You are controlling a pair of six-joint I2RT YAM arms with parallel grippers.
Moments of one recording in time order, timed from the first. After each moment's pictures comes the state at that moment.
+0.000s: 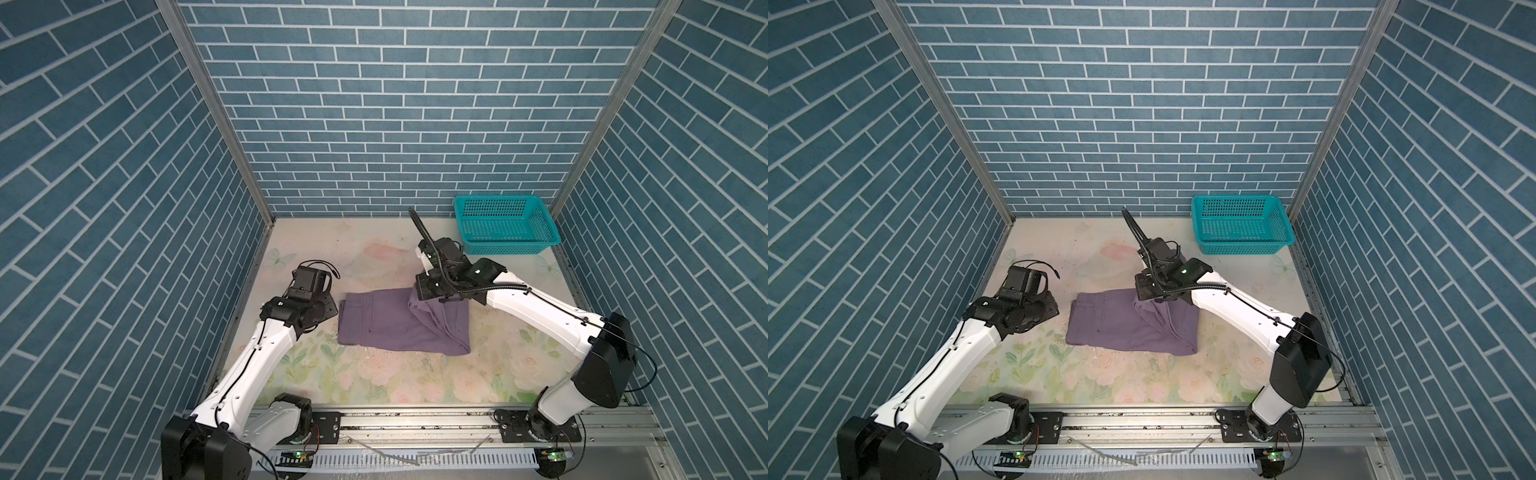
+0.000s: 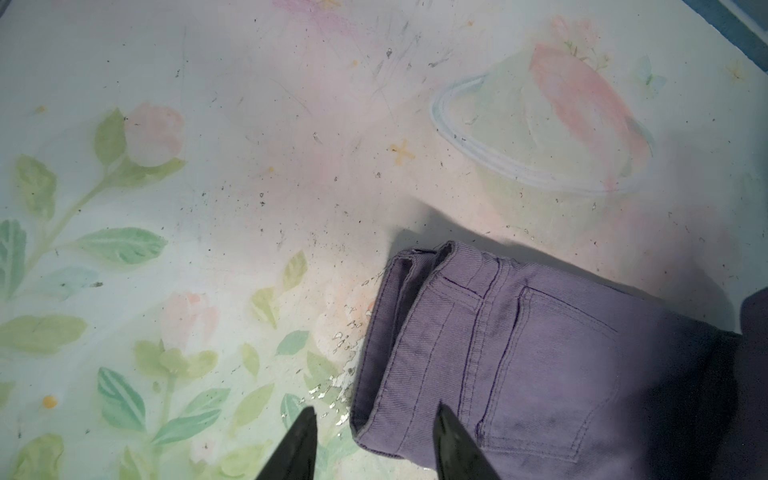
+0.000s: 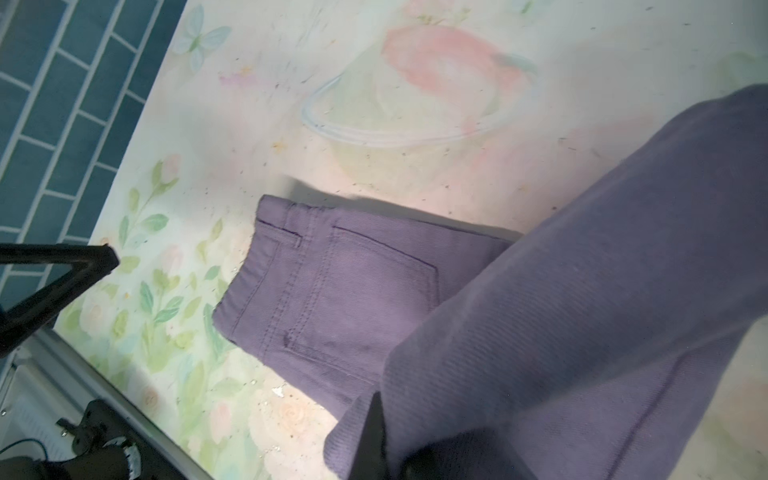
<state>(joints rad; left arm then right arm) -0.24 1.06 0.86 -0.82 -0.10 -0.67 0.88 1.61 1.42 -0.69 -0.03 0.44</state>
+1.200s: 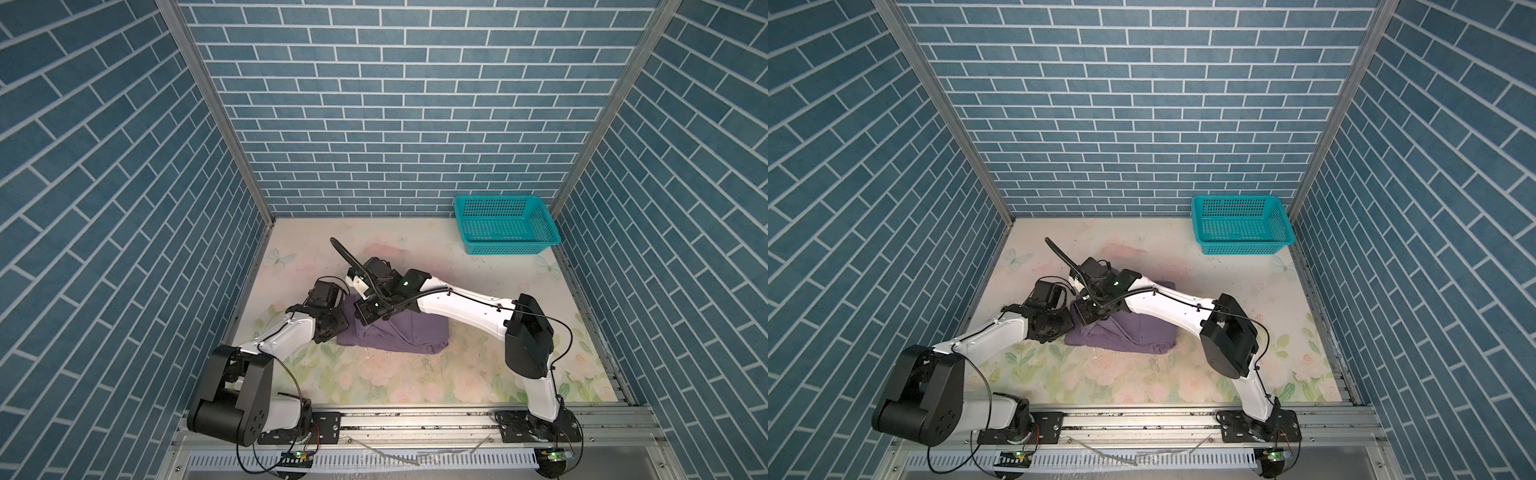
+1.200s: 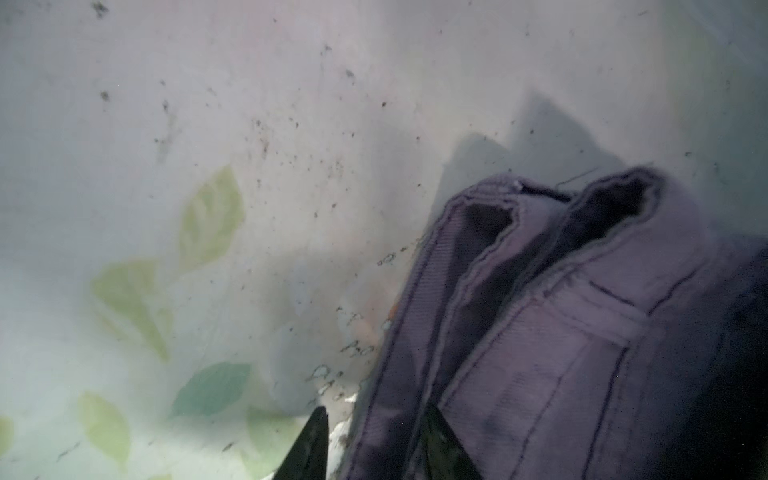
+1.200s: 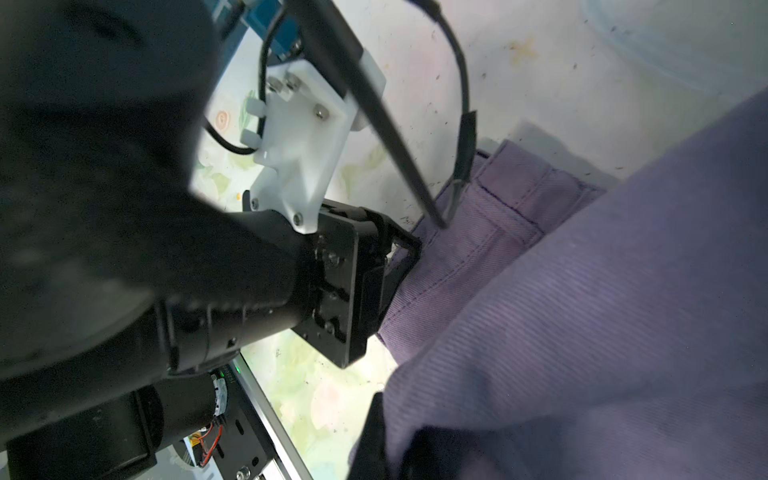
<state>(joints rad) -0.24 1.35 0.62 -0.46 0.01 -0.74 1.11 2.06 1.78 -0.67 -0.23 0.39</state>
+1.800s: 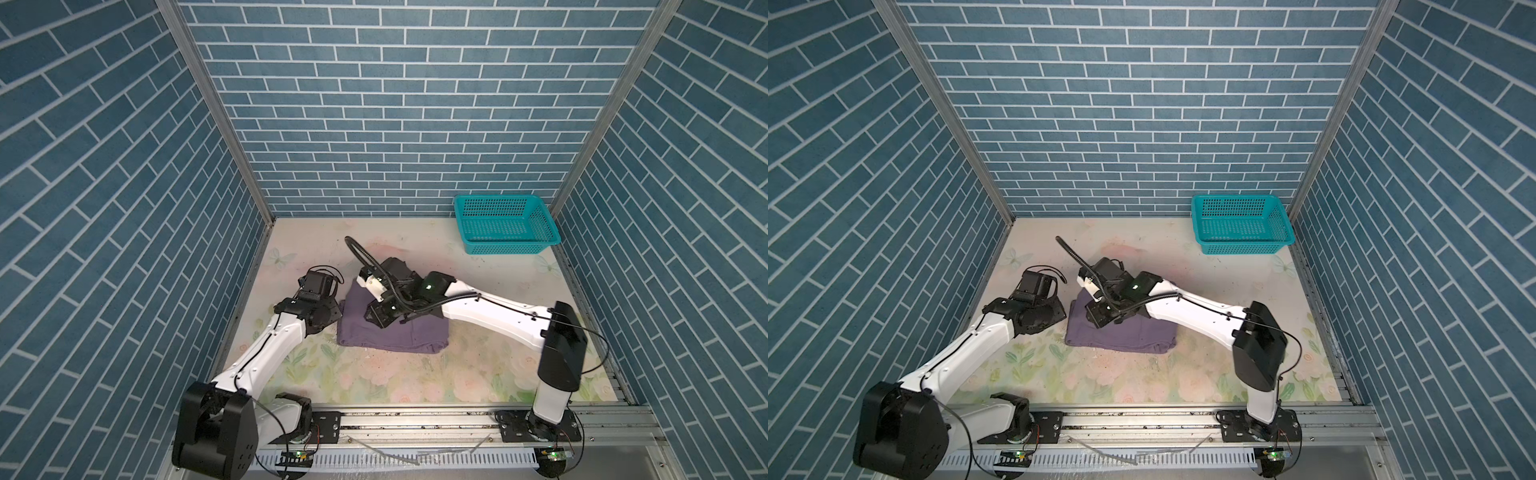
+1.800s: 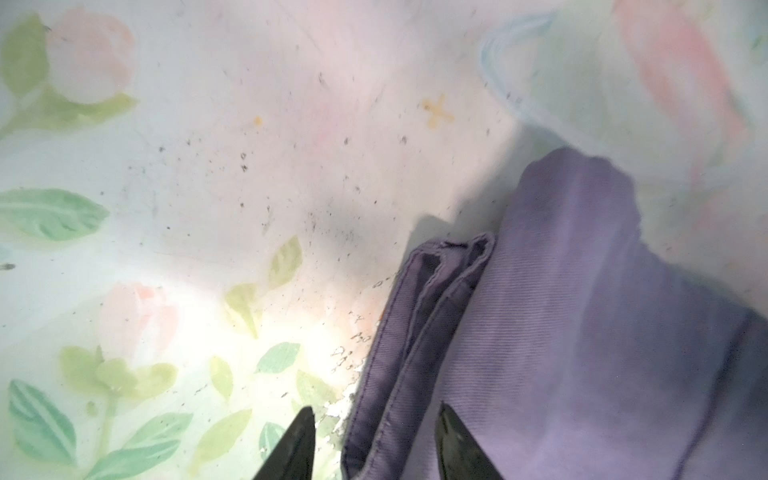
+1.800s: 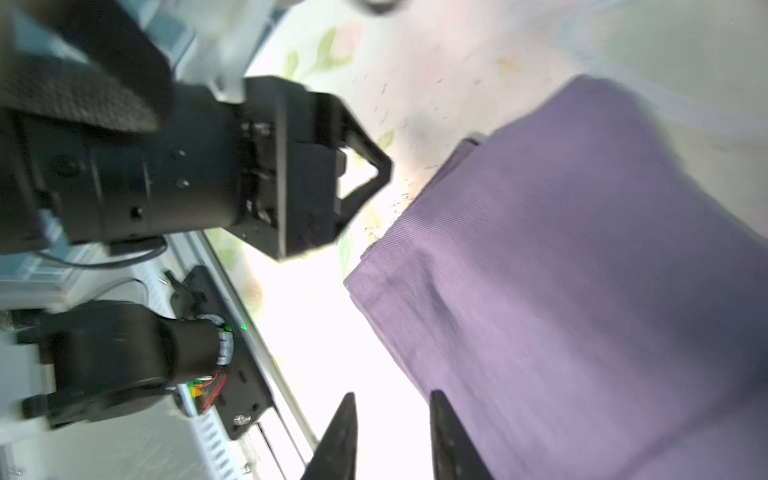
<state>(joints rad) -0.24 1.15 0.77 -0.68 -0.10 -0.73 1.07 1.75 1.54 -0.64 -0.19 0.33</state>
